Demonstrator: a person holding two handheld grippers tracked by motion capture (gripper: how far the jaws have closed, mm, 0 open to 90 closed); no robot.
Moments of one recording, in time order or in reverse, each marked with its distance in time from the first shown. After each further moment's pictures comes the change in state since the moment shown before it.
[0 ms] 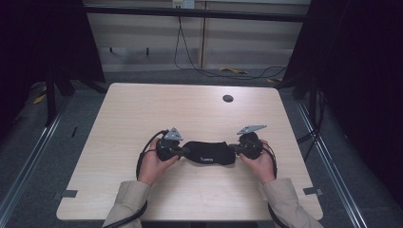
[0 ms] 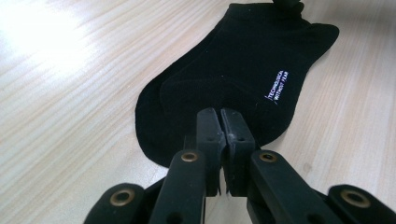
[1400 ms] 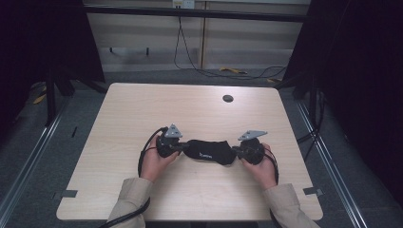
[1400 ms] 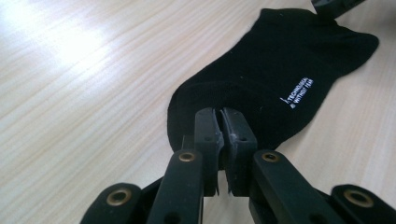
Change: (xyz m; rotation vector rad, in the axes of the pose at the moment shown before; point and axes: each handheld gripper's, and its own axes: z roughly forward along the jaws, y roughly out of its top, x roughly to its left) left arm 0.012 0.001 0.008 -0.033 0.085 0.005; right arm 0.005 -0.016 -0.002 -0.011 -0.091 -0.058
